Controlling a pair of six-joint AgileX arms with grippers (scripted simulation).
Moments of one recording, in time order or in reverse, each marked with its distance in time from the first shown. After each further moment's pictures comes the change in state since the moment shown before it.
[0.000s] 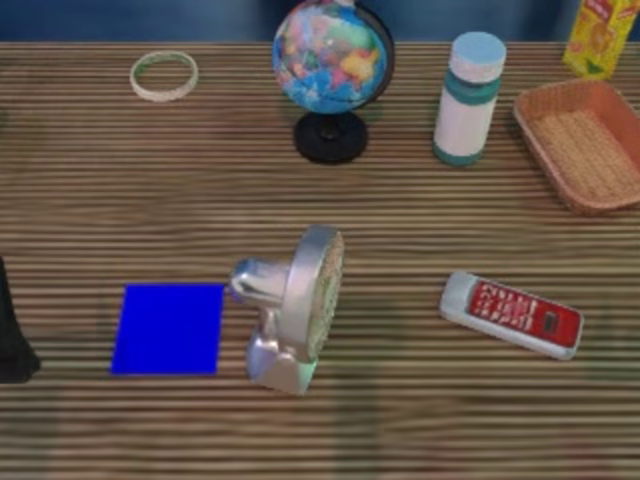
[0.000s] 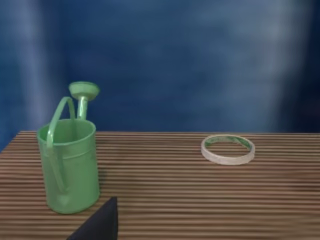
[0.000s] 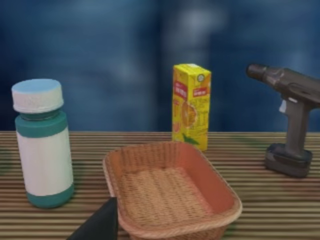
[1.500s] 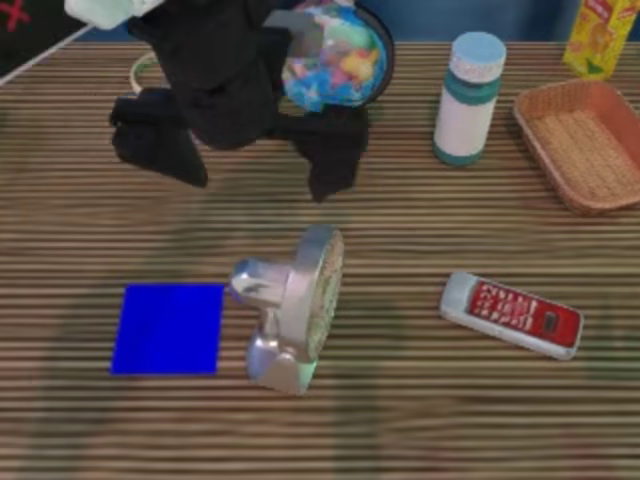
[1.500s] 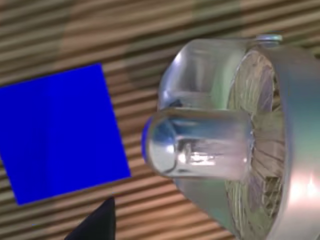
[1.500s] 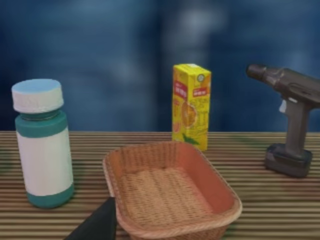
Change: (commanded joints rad) left arm -0.630 1.830 1.774 -1.304 0.003 -0.374; right arm 0.000 0.000 0.000 0.000 0.000 0.000
